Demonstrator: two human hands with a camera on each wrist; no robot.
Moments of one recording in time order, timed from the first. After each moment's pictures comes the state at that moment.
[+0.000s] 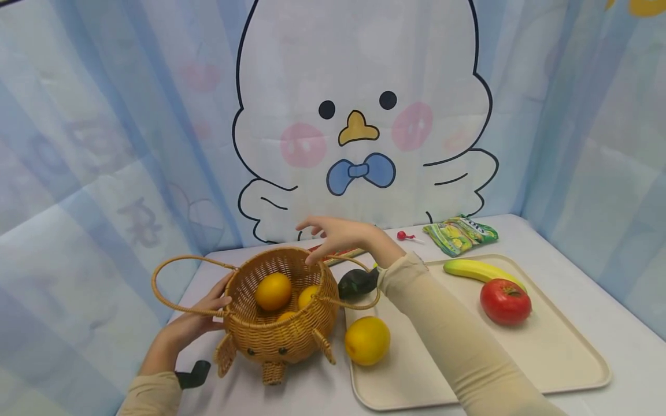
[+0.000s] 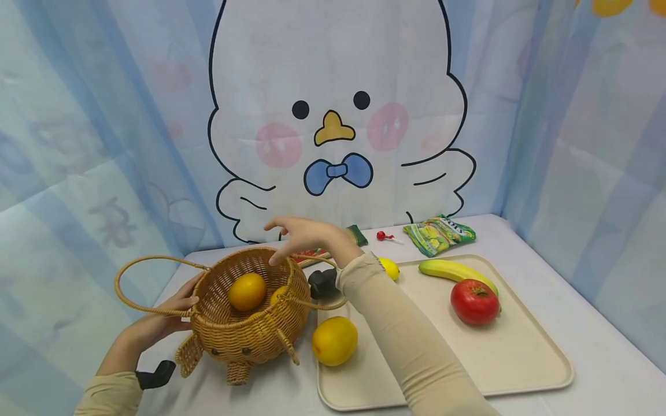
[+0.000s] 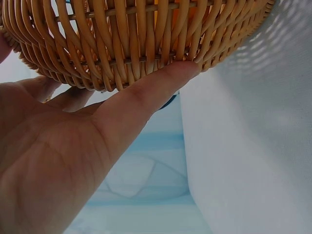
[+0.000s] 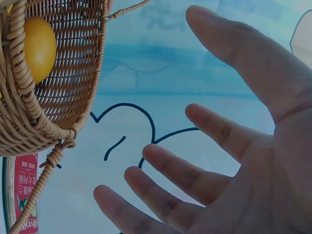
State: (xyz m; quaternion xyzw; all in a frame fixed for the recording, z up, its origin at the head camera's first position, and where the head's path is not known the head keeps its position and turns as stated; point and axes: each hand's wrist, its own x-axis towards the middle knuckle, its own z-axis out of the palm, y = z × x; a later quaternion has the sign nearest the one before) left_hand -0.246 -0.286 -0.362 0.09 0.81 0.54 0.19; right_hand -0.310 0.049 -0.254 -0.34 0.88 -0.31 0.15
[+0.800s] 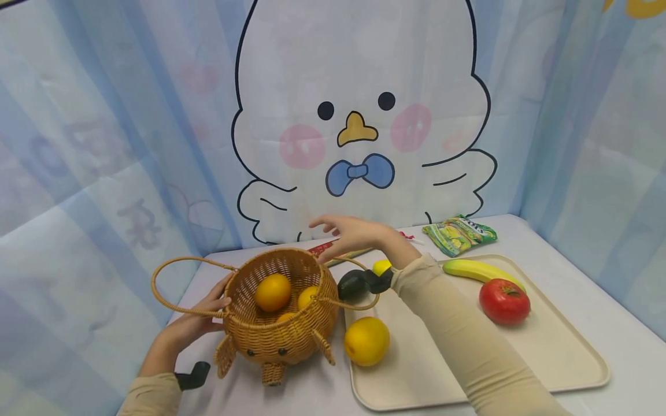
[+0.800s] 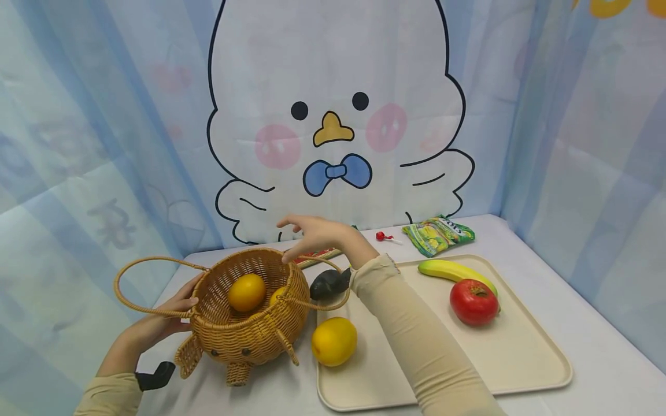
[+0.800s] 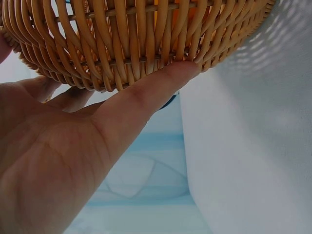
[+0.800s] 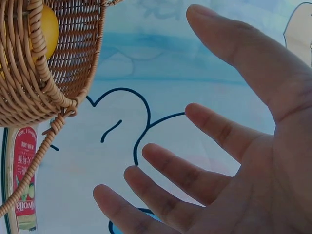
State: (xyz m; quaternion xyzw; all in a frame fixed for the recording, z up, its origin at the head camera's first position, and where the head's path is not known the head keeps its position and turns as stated) left_hand -0.248 -0.285 -0.363 0.09 0.81 0.54 0.19; right_hand -0.307 0.074 -0.258 -0.31 0.89 -0.31 0.13
